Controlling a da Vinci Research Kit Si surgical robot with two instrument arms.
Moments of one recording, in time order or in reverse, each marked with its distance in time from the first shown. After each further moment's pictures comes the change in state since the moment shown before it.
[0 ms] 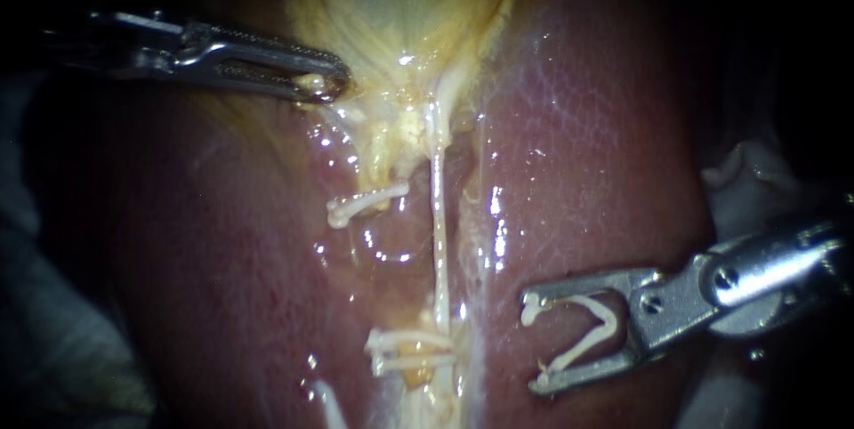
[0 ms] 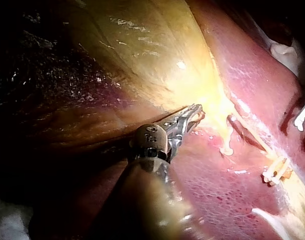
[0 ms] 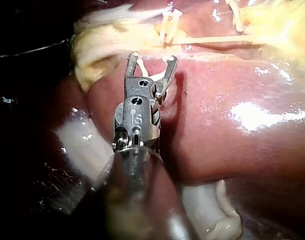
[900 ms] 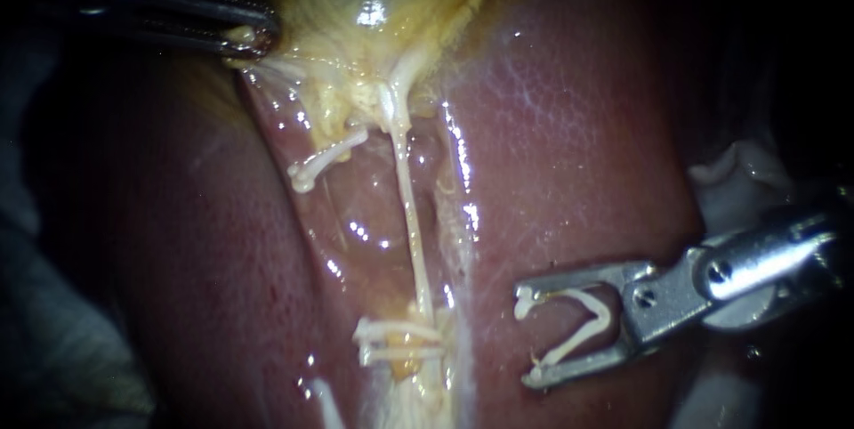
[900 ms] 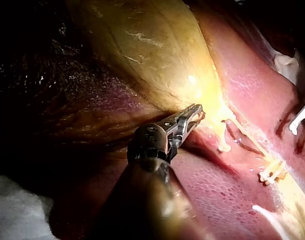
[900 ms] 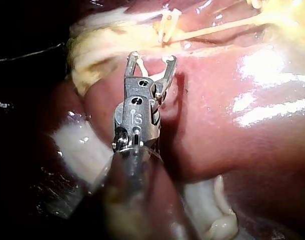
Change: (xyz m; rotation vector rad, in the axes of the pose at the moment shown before) right arm 0.001 0.001 0.001 -0.008 0.012 0.036; left arm 0.003 0.001 -0.008 0.034 0.028 -0.009
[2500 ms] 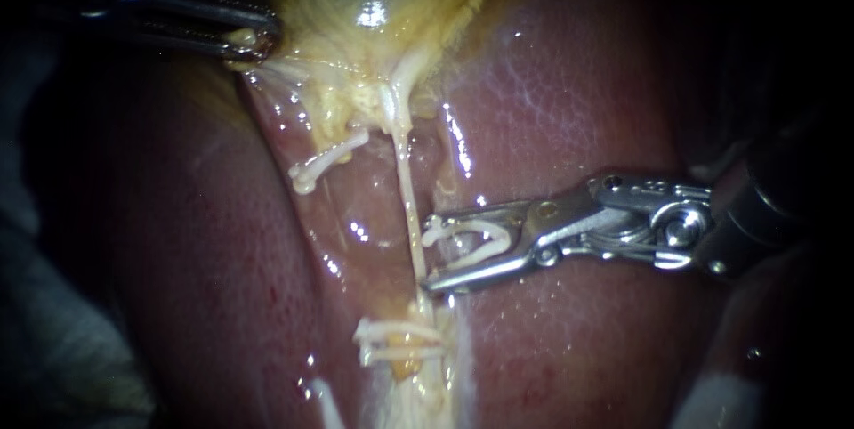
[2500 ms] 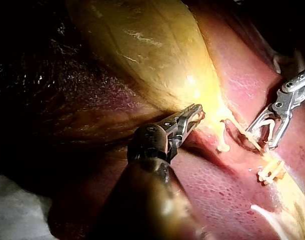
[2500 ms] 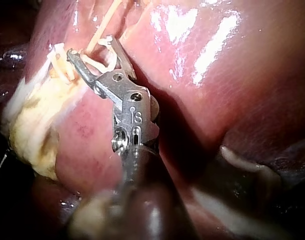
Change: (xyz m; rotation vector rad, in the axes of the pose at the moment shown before) right arm -0.003 0.010 0.009 0.061 0.277 0.481; left arm 0.000 0.000 0.000 0.002 0.001 -0.001
